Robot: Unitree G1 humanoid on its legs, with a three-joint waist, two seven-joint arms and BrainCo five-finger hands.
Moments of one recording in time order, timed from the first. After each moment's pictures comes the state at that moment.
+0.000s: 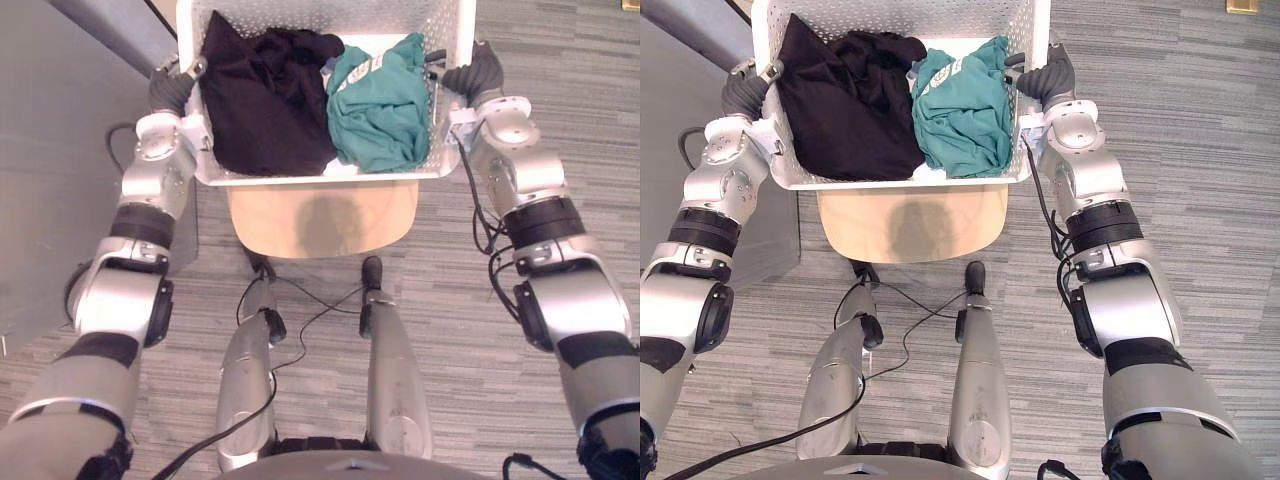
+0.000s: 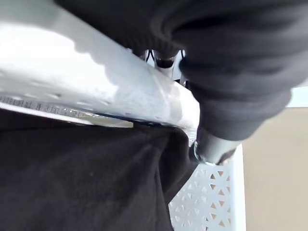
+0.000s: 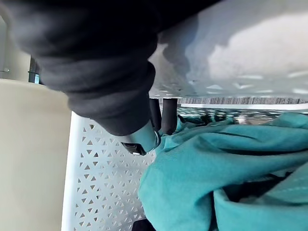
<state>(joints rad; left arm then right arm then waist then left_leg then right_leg) -1.11 0.42 -0.08 0.79 -0.57 0.07 0.26 -1.10 -0.59 0.23 0.60 0.47 0.14 -0.12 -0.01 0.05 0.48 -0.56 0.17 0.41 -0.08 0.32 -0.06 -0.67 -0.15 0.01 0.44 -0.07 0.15</state>
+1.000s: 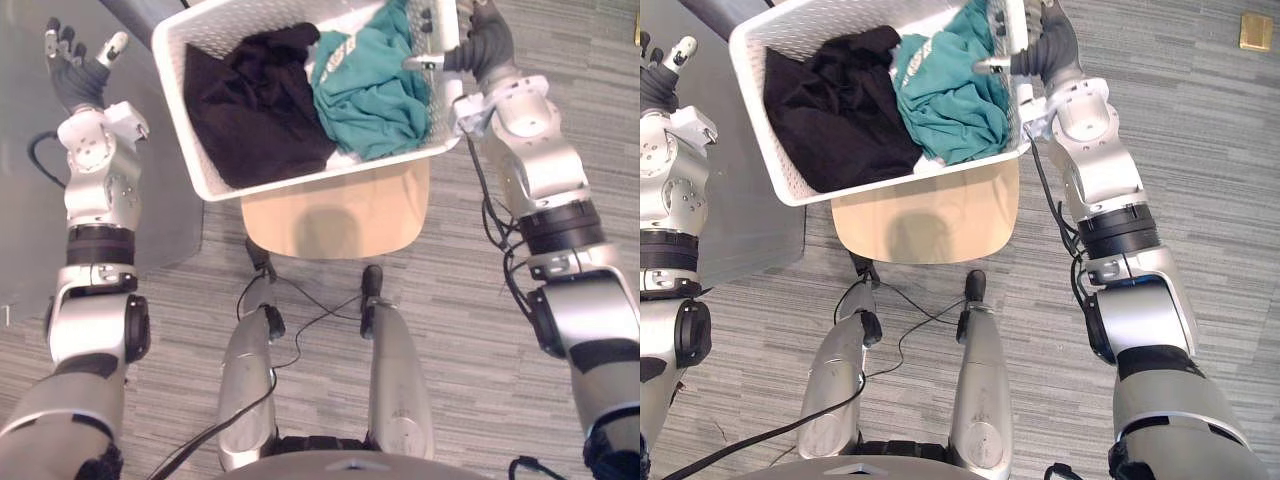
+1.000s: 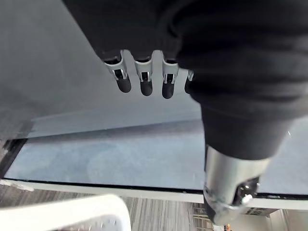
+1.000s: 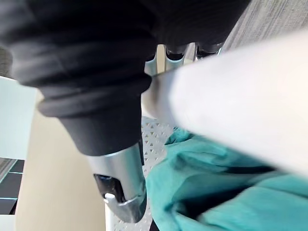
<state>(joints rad) -0.94 0.52 0.16 0.58 -0.49 -0.01 0.36 -1.02 -0.67 0.22 0.38 0.35 0.11 -0.06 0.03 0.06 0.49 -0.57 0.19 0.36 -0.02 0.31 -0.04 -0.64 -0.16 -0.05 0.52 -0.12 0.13</state>
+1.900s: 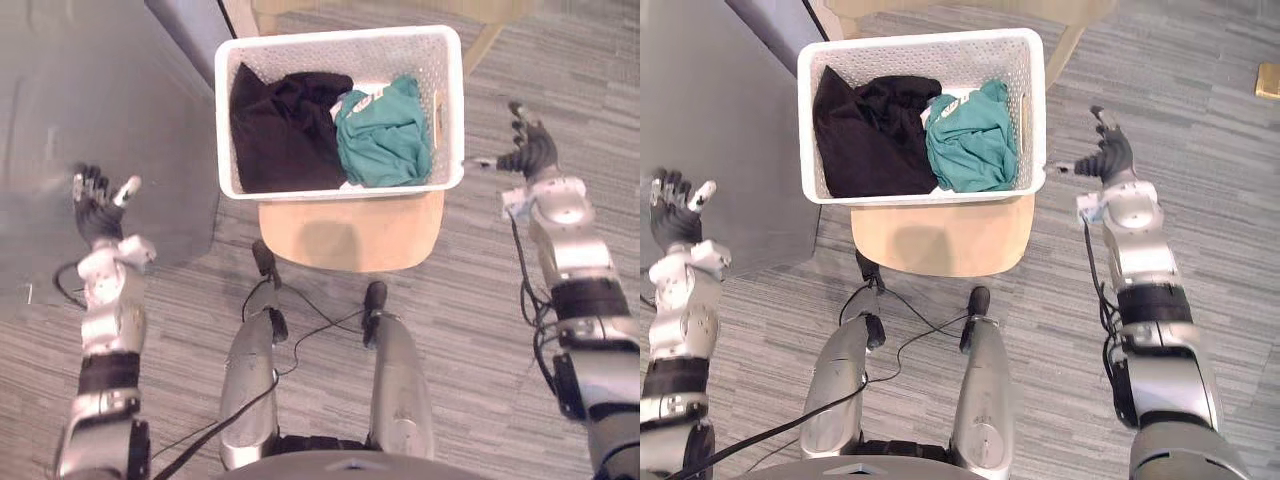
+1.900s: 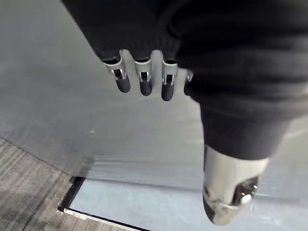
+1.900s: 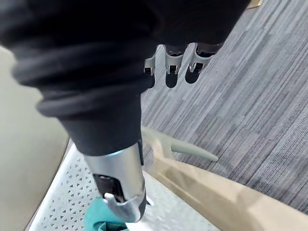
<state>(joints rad) -0.23 0.34 0.27 0.17 -0.59 -0.10 0.30 -0.58 -0.72 -0.06 0.39 0.15 0.08 -0.03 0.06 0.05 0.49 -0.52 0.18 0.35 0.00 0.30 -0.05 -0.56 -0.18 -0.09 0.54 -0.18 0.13</state>
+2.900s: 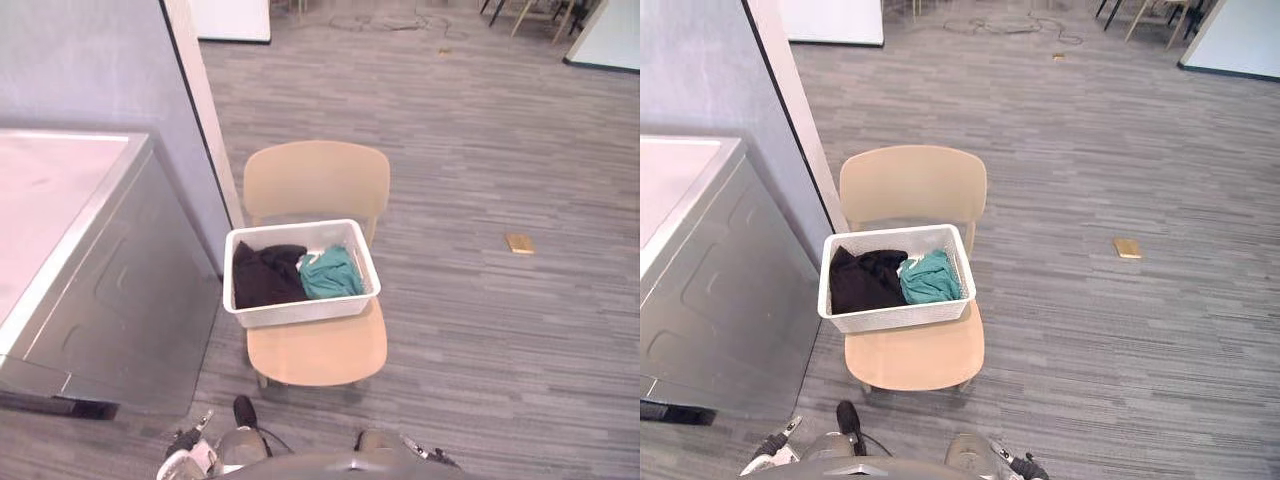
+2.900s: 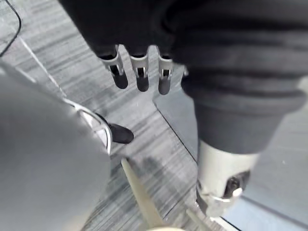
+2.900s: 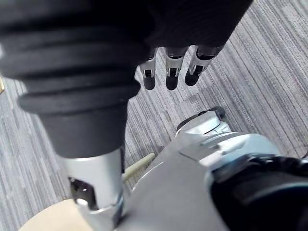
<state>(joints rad) 0.08 -0.08 0.62 0.97 -0.15 0.03 0.10 0.18 0.00 -0.54 0.92 0.05 0.09 0.02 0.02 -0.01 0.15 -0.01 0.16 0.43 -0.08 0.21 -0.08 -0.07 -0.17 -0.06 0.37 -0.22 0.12</state>
